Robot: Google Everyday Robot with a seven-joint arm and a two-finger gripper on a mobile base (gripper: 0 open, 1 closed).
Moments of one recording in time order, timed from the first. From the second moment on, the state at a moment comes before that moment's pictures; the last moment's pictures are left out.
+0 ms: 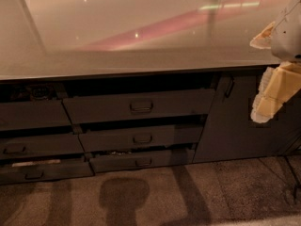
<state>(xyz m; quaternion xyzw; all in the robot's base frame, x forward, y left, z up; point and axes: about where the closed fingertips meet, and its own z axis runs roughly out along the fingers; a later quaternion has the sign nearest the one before) 0.439 -0.216 0.980 -0.60 0.78 -0.04 0.17</state>
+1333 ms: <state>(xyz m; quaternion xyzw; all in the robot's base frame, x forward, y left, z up) 0.508 -0.221 0.869 -0.61 0.79 -0.02 0.06</state>
